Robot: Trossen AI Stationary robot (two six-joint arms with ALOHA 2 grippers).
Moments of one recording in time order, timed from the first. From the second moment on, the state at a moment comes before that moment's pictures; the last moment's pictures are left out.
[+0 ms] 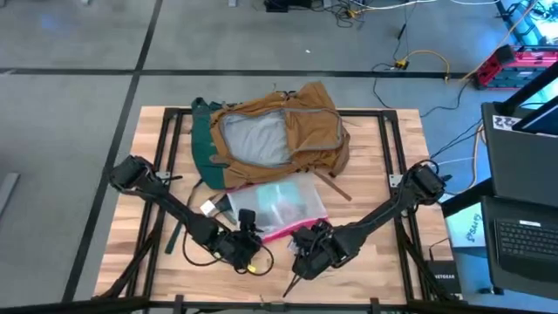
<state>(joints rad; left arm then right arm) -0.59 1.82 1.03 -0.17 -0.59 -0.18 0.61 1.92 1.36 -0.67 0.33 1.09</state>
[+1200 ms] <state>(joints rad) -0.59 1.79 1.03 -0.20 -0.76 -0.17 0.58 1.92 1.36 -0.56 0.33 0.98</state>
